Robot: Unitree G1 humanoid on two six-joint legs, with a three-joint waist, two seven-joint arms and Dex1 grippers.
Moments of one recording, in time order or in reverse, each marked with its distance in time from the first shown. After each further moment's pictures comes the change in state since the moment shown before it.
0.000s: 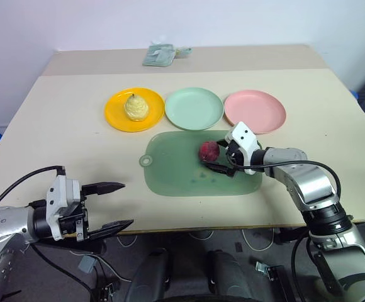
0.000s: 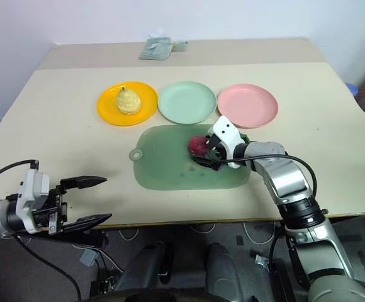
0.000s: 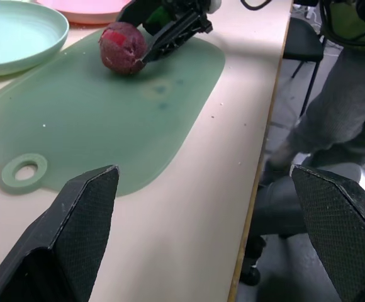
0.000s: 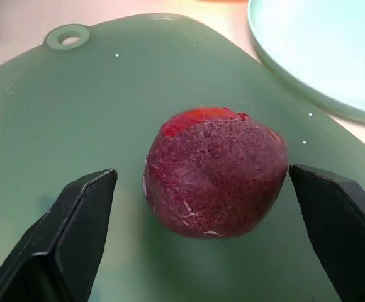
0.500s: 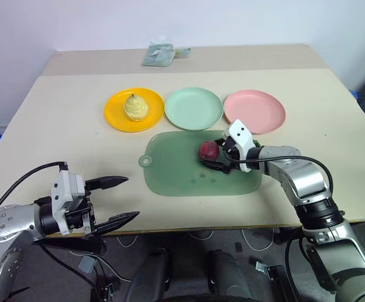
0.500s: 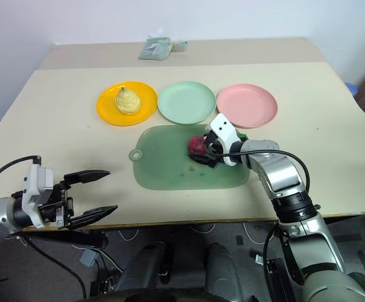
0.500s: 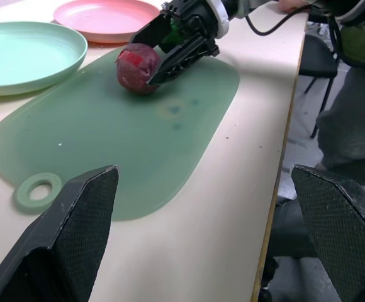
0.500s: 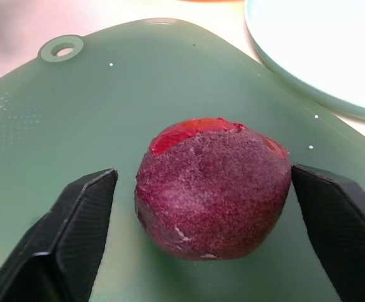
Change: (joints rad) left arm -0.038 -0.025 -0.036 -0.023 -0.017 0.023 0.087; right arm -0.030 0.046 -0.001 0.071 0.000 -0.010 0.001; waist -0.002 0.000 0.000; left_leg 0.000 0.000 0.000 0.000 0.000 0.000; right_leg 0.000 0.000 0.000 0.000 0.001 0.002
